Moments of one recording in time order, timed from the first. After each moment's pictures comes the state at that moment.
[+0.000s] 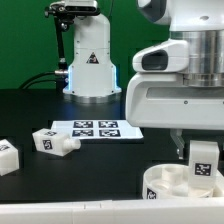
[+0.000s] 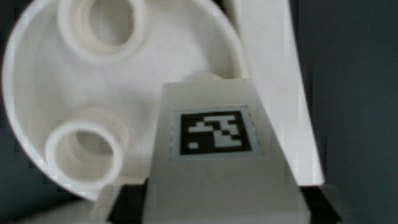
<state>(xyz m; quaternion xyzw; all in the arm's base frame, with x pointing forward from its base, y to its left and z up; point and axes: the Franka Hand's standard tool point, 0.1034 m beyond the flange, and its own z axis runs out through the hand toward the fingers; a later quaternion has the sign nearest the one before) 0.641 0.109 0.072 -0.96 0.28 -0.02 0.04</state>
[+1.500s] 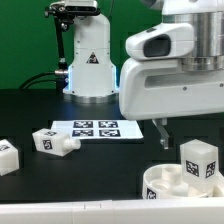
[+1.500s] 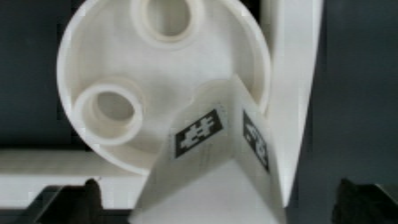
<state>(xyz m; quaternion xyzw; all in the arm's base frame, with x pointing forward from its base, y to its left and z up) 0.635 0.107 0.091 -0.99 -0.09 -0.01 0.04</state>
